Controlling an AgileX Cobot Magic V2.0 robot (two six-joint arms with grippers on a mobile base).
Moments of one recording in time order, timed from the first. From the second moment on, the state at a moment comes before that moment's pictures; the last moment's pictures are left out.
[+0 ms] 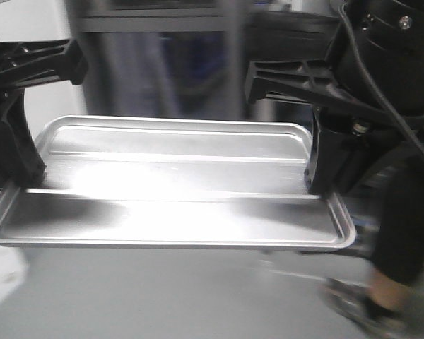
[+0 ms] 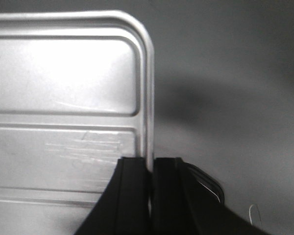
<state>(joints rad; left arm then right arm) -0.72 1.27 -0.86 0.12 0.77 -0.74 0.69 1.40 -0.91 -0.17 0.70 0.84</state>
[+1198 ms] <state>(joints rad) -0.72 1.27 -0.86 0.12 0.77 -0.74 0.69 1.40 -0.91 -0.17 0.70 0.84</state>
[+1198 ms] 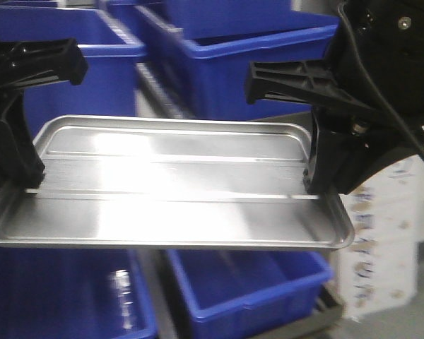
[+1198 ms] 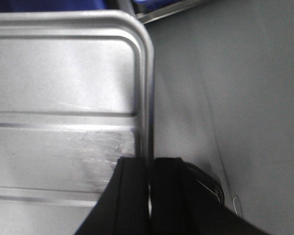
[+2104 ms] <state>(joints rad) -0.72 1.27 -0.86 0.12 0.77 -0.74 0.69 1.40 -0.91 -0.17 0.70 0.84</state>
